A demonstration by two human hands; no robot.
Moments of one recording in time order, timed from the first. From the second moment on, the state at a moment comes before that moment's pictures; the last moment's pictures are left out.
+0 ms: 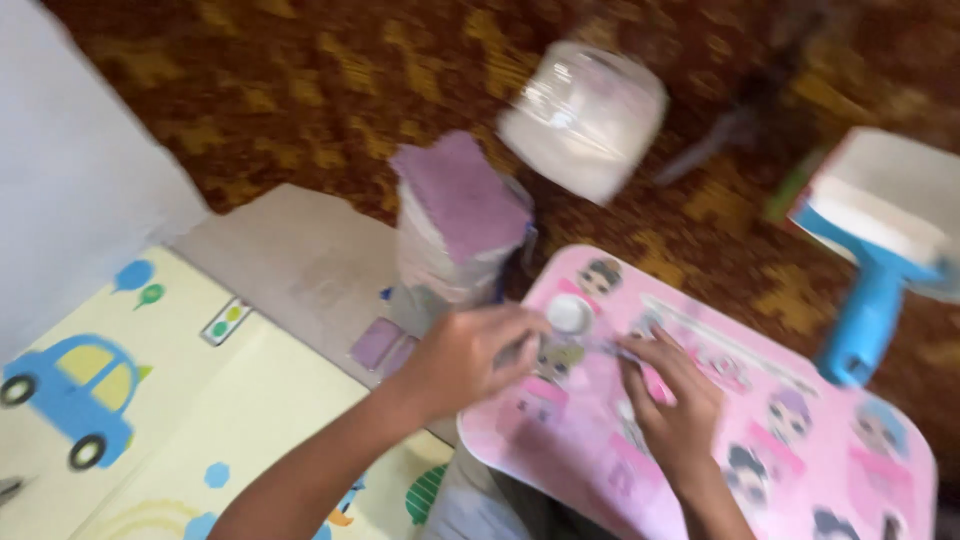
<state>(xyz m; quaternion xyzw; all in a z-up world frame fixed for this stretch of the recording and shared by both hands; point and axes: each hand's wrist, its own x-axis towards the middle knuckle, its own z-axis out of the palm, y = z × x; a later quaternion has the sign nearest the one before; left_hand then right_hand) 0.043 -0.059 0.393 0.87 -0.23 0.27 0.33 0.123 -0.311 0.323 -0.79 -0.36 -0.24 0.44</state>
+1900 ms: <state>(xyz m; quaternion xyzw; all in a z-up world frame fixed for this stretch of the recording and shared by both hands) 0.176 -0.213 0.150 0.92 -0.35 0.08 0.18 0.154 -0.422 0.376 -0.71 -0.09 -0.14 0.68</state>
